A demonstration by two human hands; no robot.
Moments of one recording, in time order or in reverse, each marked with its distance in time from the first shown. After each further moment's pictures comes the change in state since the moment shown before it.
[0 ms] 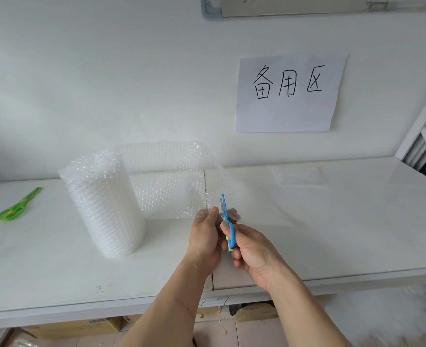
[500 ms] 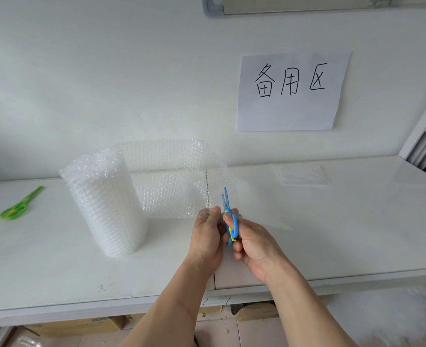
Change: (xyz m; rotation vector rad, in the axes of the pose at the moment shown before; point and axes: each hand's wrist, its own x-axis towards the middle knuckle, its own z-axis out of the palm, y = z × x) left_hand 0.002 -0.005 -0.004 -0.057 0.007 0.021; right_hand 0.010 -0.005 0.002 0.063 0.024 0.008
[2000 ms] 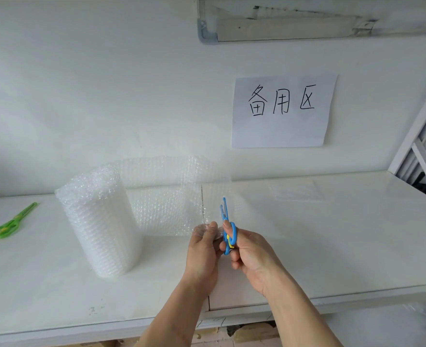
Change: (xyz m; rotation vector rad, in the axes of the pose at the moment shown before) left_hand 0.006 -0.010 -0.002 0.035 -0.061 0.092; right_hand -0.001 -0.018 -0.002 -0.041 0.040 -0.021
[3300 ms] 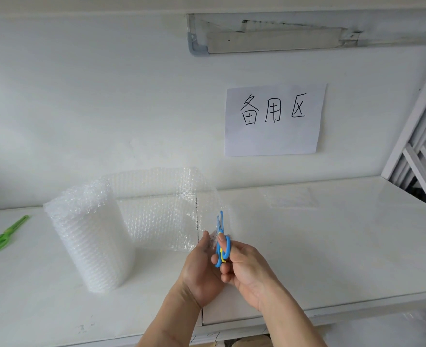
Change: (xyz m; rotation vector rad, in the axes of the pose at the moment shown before) left_hand -0.010 0.023 0.017 -0.313 -0.173 -0.490; right_hand 0.000 0.003 -0.001 0.104 -0.059 0.021
